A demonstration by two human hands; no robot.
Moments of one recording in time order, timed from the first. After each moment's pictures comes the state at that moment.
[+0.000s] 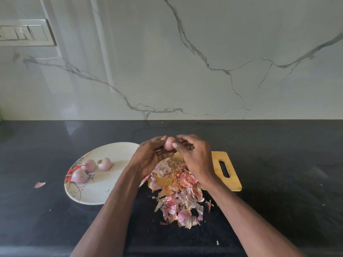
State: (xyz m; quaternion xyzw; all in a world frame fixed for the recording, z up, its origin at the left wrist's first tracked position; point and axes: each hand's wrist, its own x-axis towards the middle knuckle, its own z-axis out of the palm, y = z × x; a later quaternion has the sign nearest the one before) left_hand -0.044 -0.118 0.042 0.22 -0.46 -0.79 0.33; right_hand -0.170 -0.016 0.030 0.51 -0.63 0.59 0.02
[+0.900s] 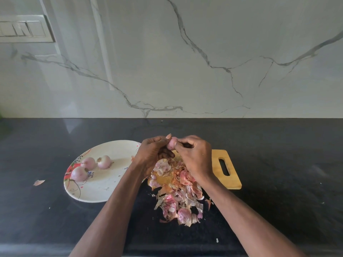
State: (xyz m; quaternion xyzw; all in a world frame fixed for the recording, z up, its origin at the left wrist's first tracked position) left_hand -0.047 -0.114 0.039 0.22 -0.56 -0.72 0.34; right_hand -0.159 -0.015 0.030 0.49 -0.62 0.62 0.03
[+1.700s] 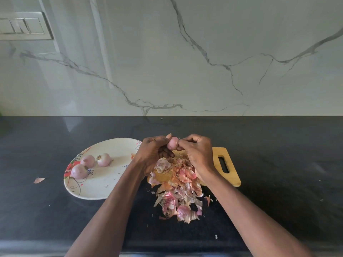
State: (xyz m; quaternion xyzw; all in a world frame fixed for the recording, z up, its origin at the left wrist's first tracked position) left_hand -0.050 -0.113 0.035 0.23 -0.57 -0.72 0.33; right_hand -0.161 -0.009 0.042 0.37 -0.62 0.67 -0.17
